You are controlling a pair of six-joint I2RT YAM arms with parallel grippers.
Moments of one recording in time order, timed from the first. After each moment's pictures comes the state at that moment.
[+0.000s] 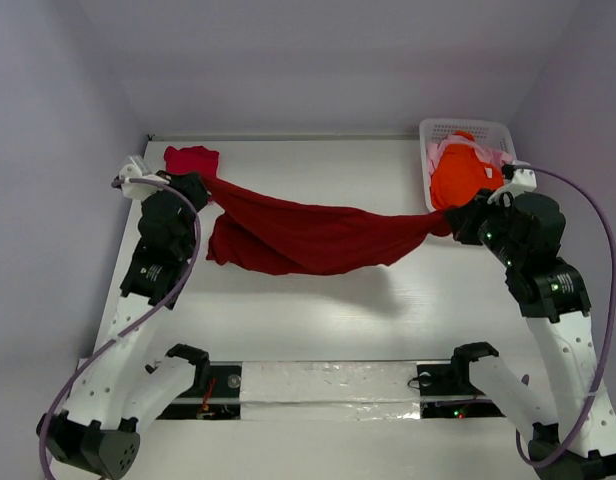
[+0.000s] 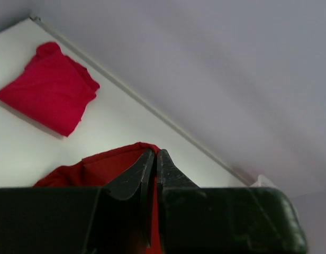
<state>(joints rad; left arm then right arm) -0.30 0.86 0.91 -0.11 -0.49 -0.73 0.18 0.77 1.13 -0.68 -0.08 0.37</state>
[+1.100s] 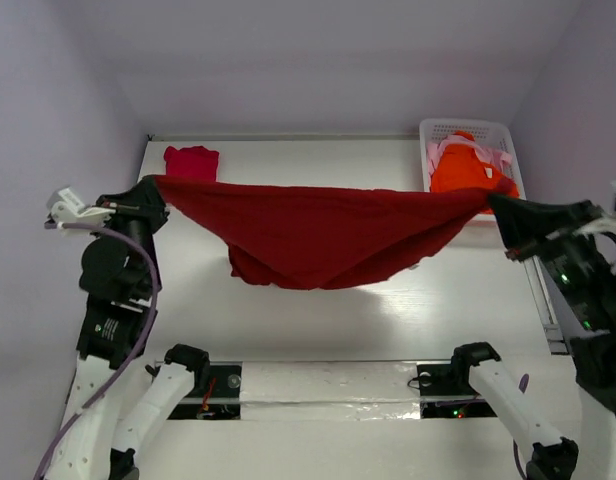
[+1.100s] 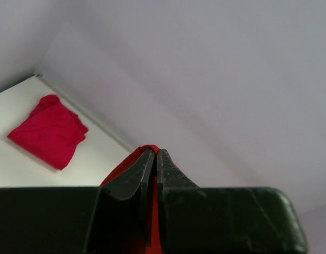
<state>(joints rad) -0.29 0.61 1.03 -0.26 -0.58 -0.70 0.18 0.65 1.44 -0.62 -0.21 0.34</state>
